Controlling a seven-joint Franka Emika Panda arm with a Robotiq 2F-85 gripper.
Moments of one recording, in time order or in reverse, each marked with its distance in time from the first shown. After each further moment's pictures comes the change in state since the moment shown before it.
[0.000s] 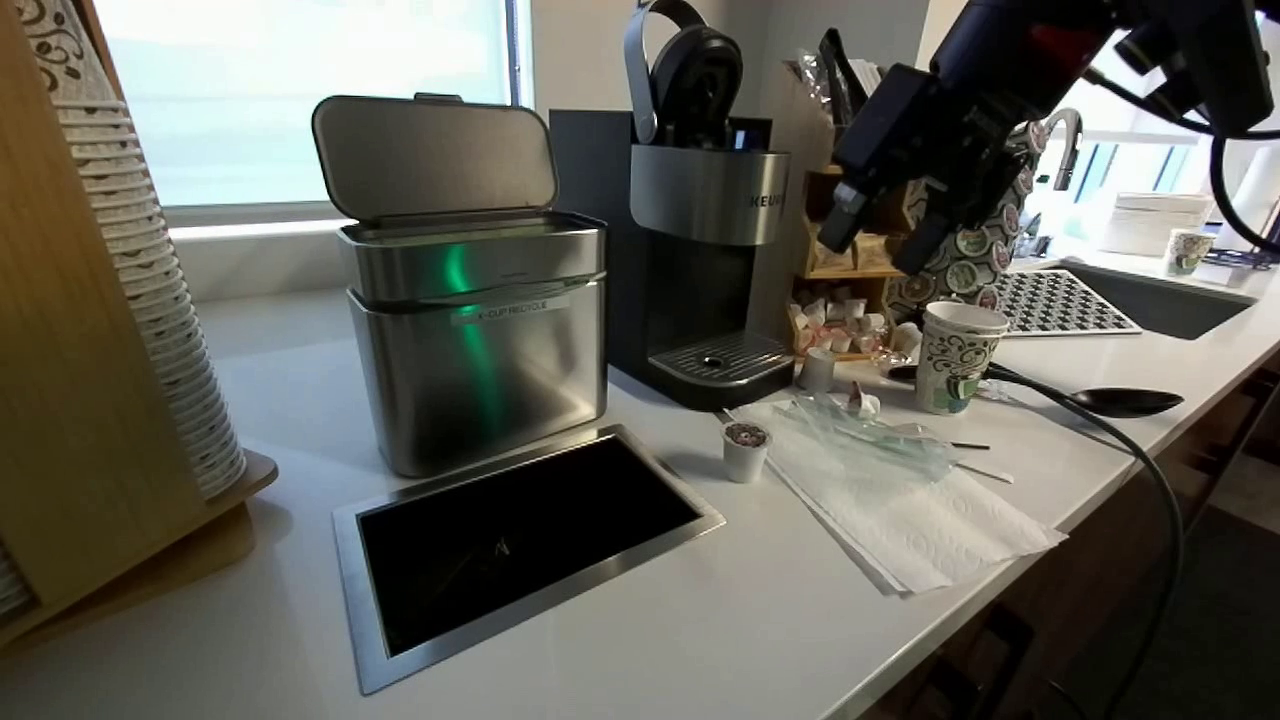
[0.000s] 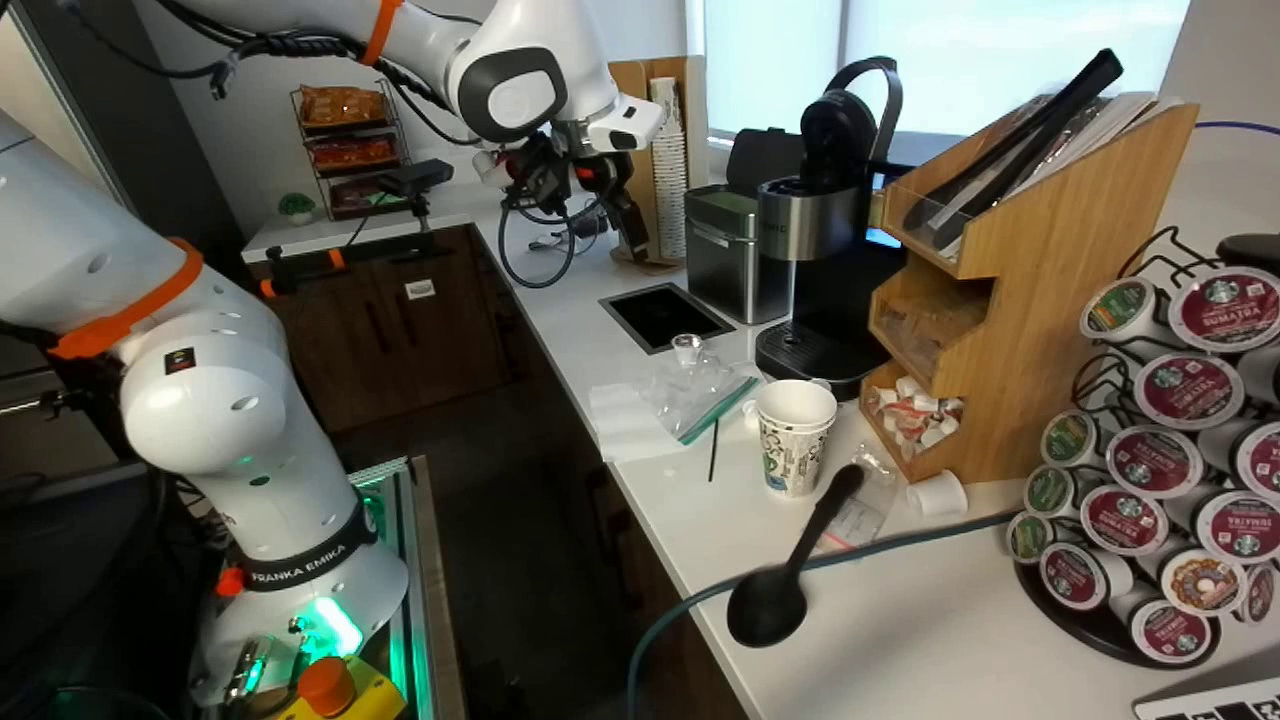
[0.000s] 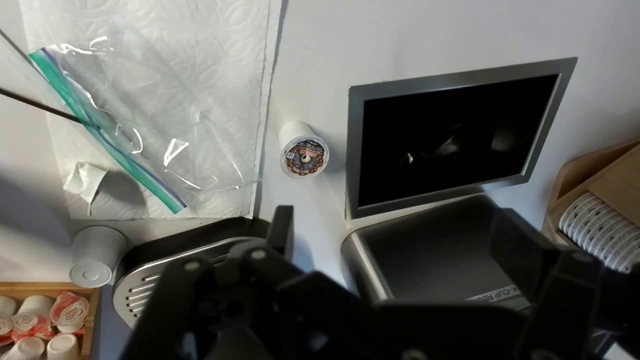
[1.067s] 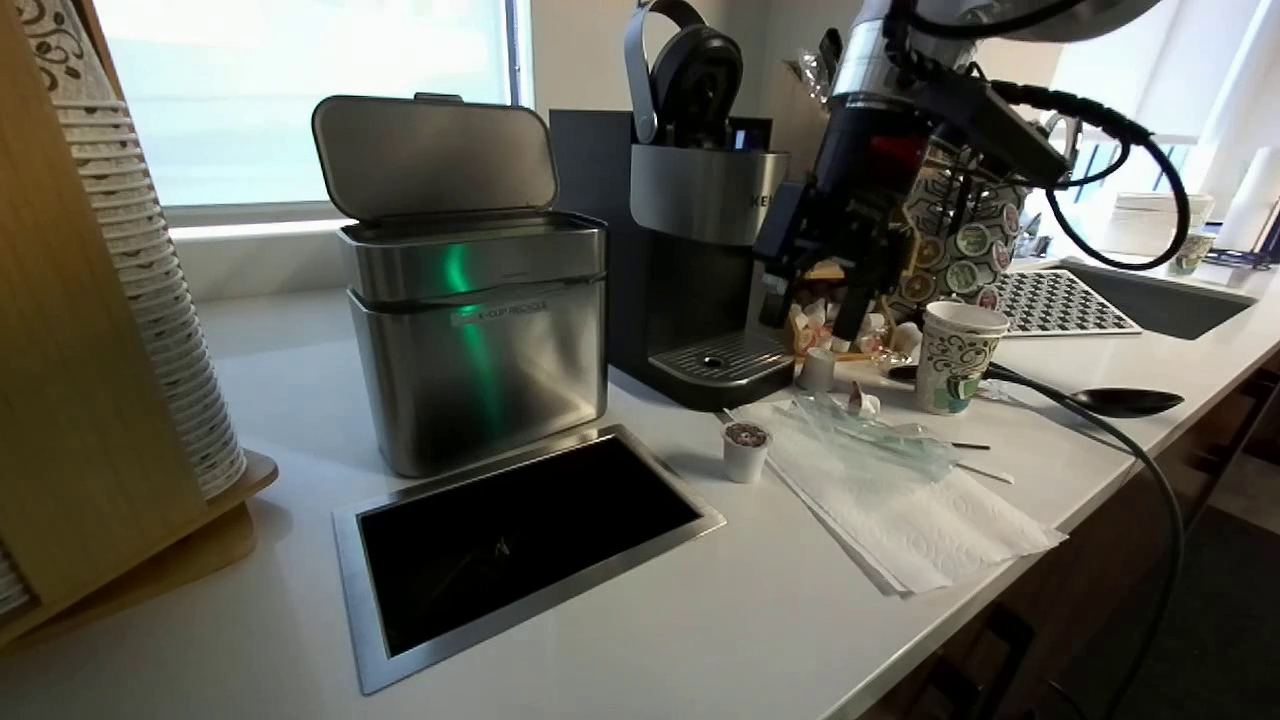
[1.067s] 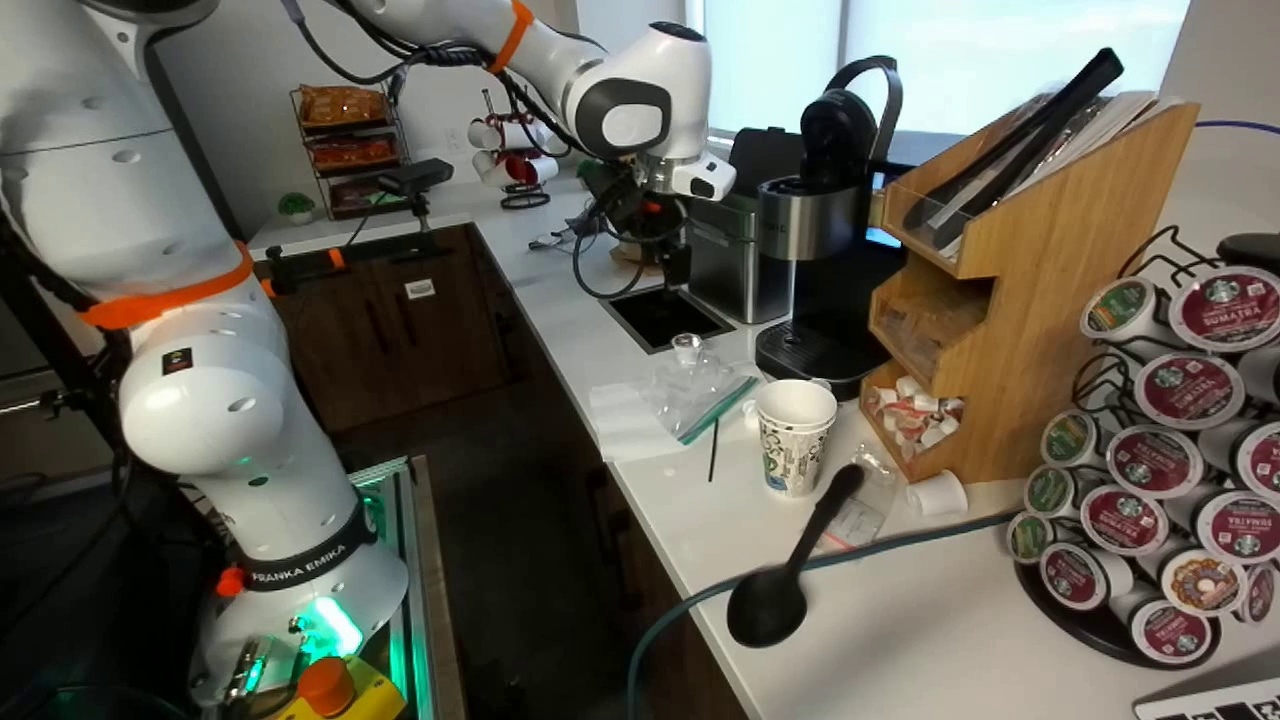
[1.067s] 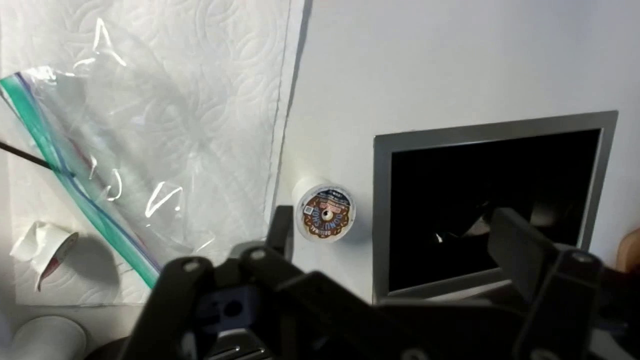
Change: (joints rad) arm -0.019 0.385 -0.059 0.313 0.025 -0.259 -0.086
